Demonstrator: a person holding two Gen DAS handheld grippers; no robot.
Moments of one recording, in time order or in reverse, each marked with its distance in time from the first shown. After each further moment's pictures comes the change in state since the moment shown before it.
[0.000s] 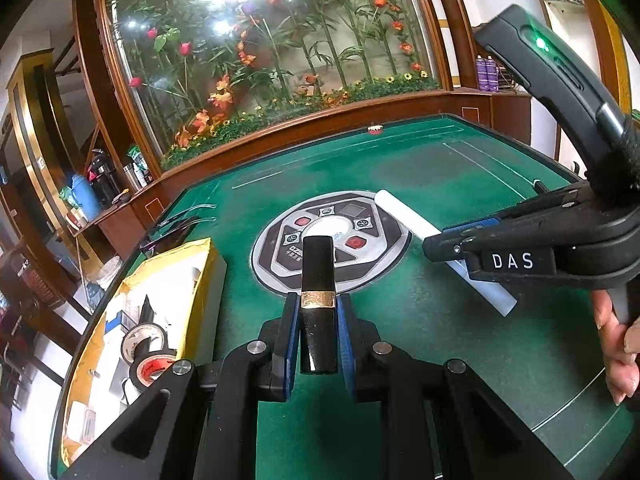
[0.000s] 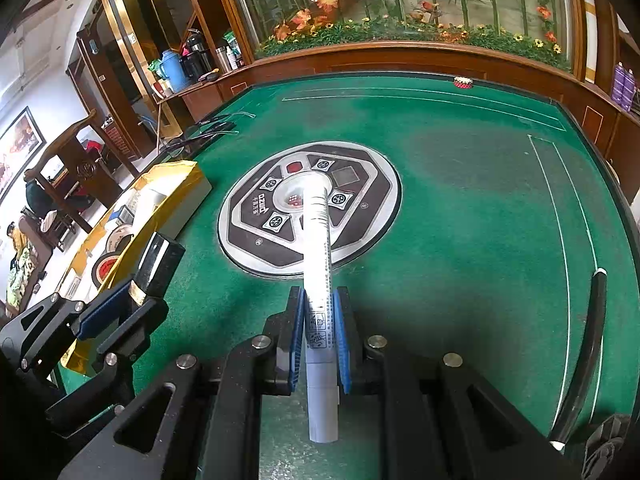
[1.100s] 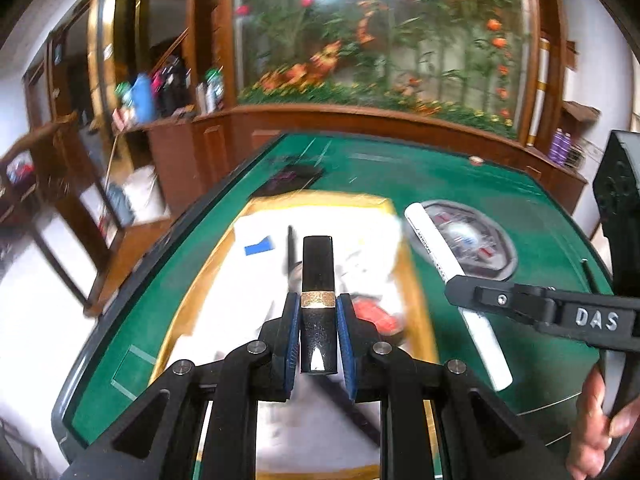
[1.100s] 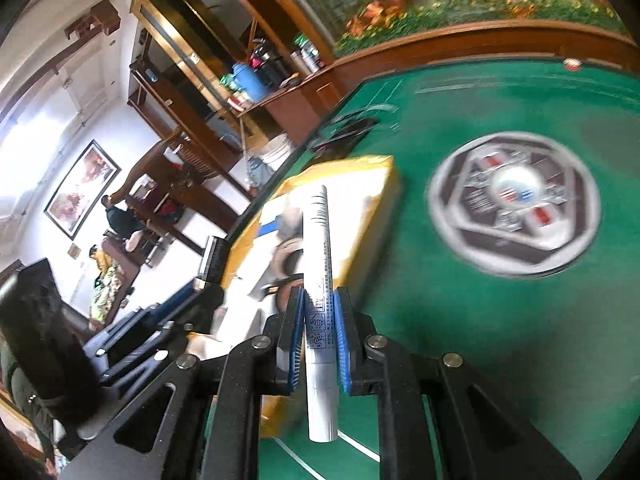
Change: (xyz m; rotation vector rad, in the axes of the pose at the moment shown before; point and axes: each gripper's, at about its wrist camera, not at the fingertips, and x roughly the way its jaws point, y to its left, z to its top) left arm -0.031 0.191 -0.059 -0.401 0.099 0.032; right arm 0.020 0.153 0.011 0.080 0.014 0.373
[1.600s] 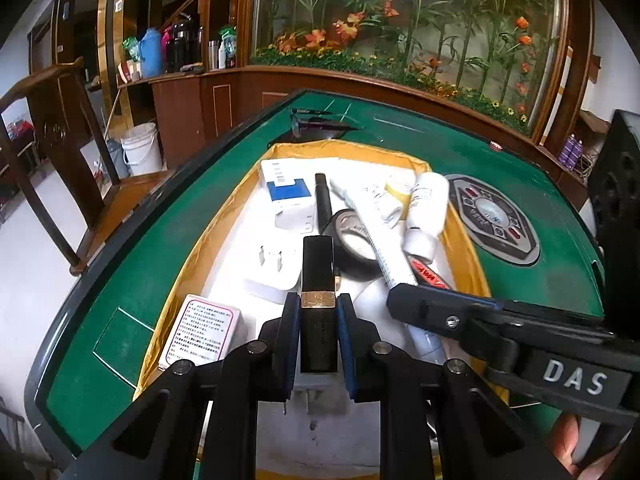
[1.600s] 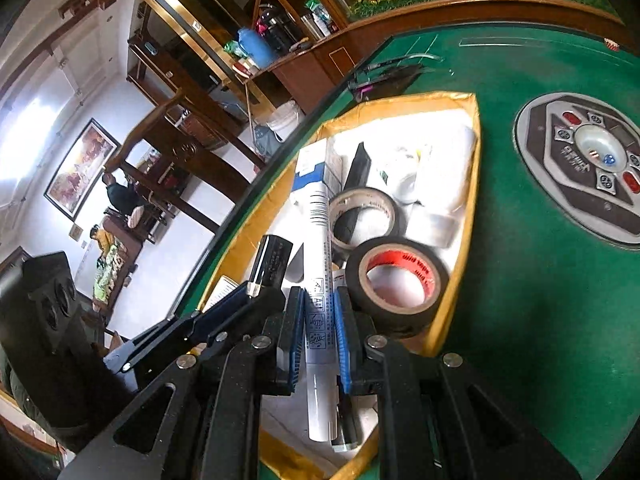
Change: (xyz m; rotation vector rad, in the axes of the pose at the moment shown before) left arm 0.033 0.031 -0.018 -0.075 0.098 -0.030; right arm 0.078 0.048 -0.015 -0.010 0.100 -0.003
